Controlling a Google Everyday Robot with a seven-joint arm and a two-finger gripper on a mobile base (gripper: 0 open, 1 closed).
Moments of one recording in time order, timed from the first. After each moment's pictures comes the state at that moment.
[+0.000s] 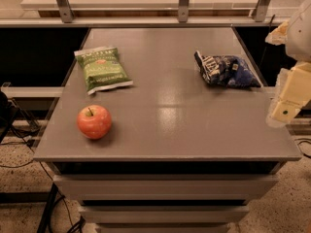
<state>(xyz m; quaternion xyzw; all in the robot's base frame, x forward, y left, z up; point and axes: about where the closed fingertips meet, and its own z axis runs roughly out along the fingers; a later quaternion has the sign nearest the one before) 0.438 -0.216 0.980 -0.60 0.78 -0.04 0.16</state>
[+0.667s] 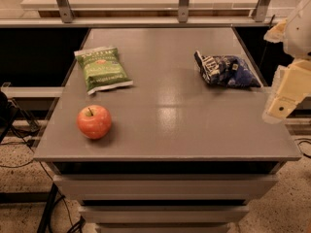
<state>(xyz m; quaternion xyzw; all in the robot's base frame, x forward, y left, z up) 0.446 -0.215 0.980 -0.60 0.78 -0.04 0.18</state>
